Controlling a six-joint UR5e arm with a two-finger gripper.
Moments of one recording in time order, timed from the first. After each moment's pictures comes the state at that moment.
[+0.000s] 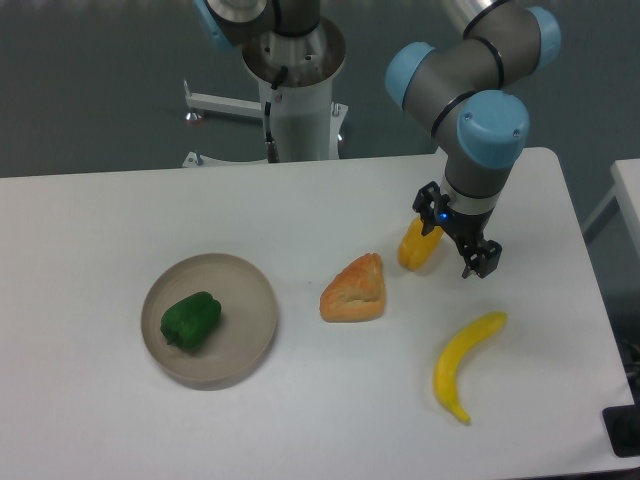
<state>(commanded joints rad) 2.41 -1.99 -1.42 -1.27 1.58 1.52</state>
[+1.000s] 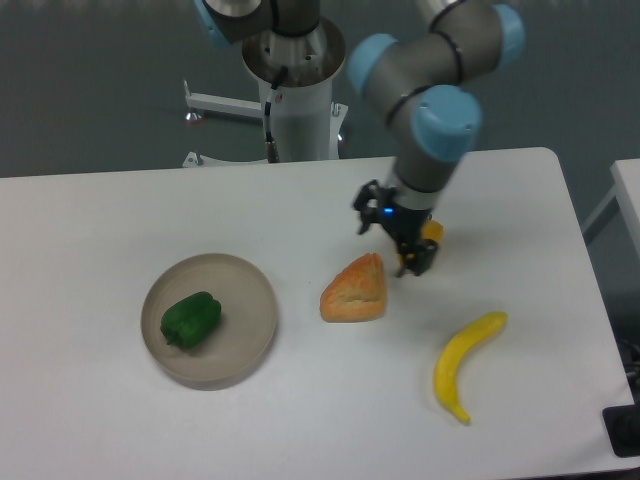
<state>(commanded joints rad) 2.22 -1.89 -1.58 -1.26 1.39 1.17</state>
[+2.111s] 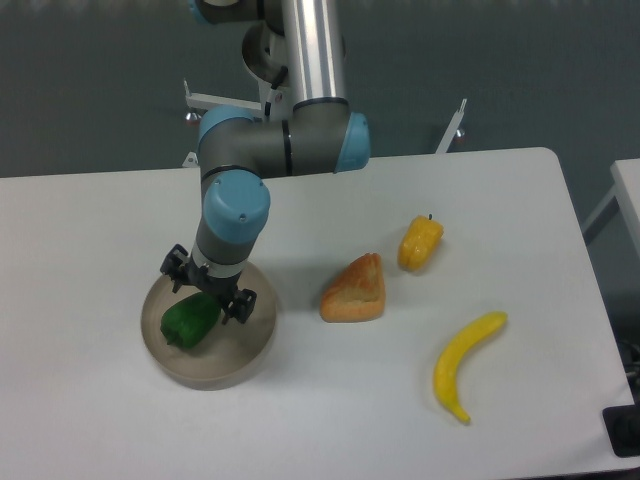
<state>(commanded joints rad) 1.93 -2.08 -1.50 -1.12 1.27 0.60</state>
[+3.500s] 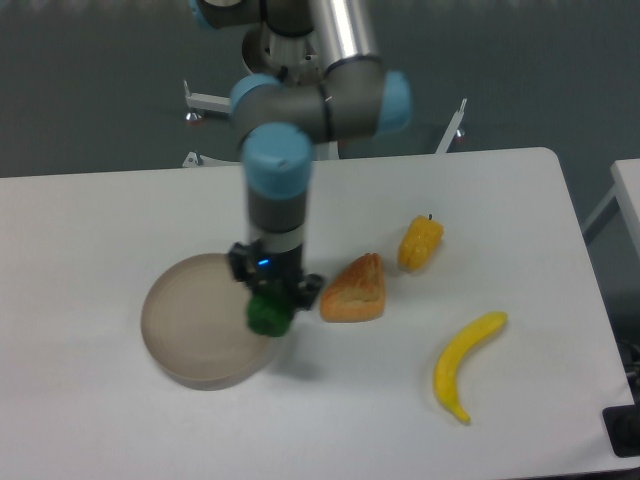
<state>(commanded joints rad) 2.20 -1.93 -1.49 -1.07 1.47 0.78</state>
